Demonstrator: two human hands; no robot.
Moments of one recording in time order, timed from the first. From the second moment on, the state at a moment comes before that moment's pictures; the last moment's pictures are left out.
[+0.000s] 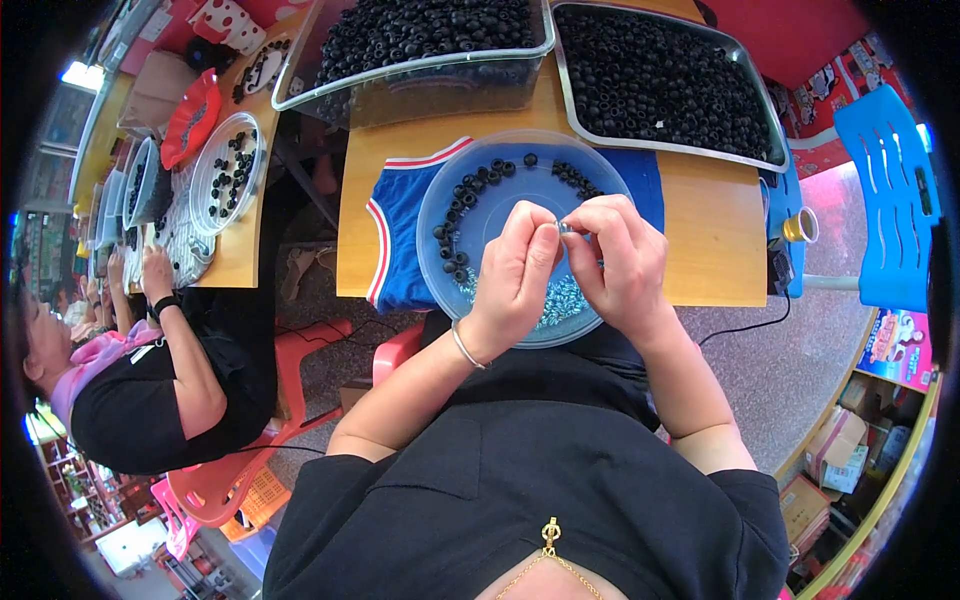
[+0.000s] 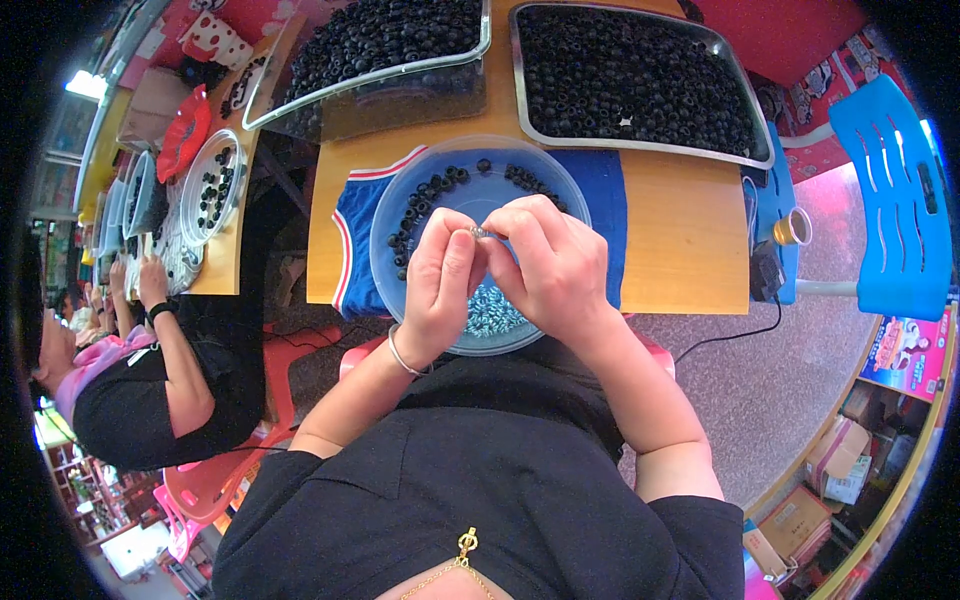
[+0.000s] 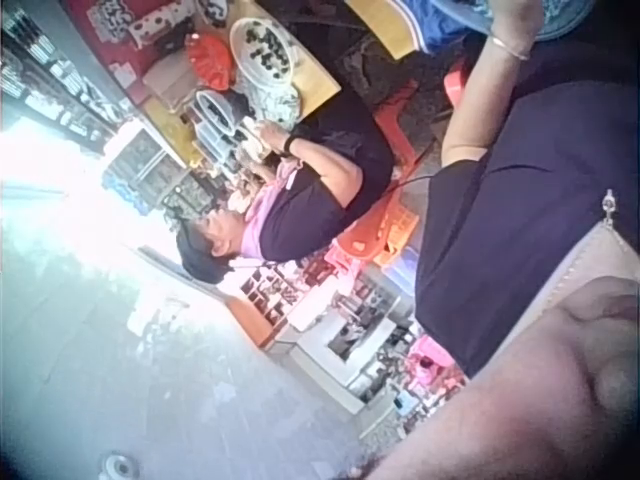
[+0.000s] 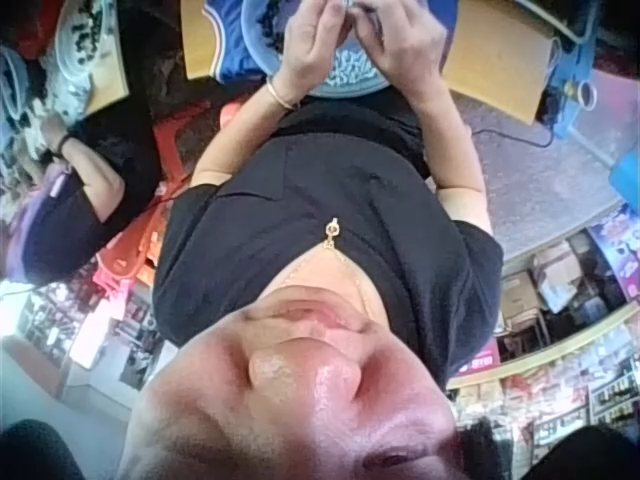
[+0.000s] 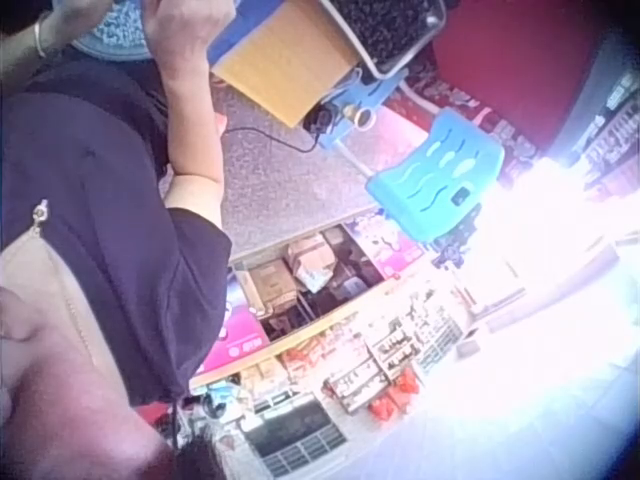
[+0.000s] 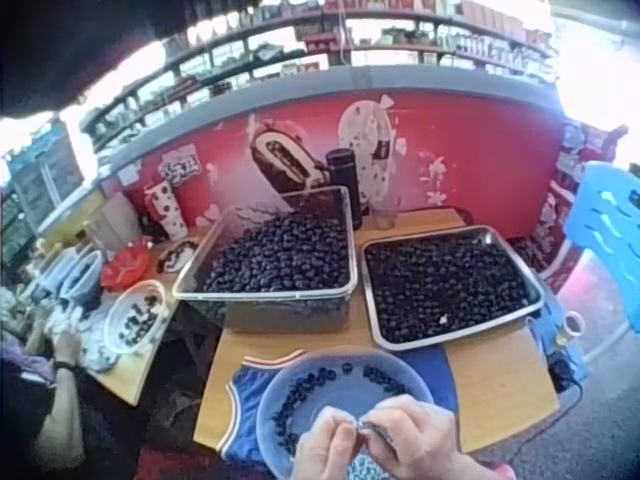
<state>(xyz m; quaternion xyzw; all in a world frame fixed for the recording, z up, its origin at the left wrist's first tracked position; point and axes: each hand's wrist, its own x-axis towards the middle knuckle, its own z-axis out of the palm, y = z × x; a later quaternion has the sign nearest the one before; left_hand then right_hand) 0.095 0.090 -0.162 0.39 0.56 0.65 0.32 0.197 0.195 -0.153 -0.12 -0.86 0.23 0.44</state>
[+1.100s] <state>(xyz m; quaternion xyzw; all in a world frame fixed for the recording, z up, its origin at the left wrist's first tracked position) 0.090 0.087 -0.156 0.29 0.42 0.73 0.45 0.198 0.195 -0.141 -0.14 -0.81 0.39 0.42</state>
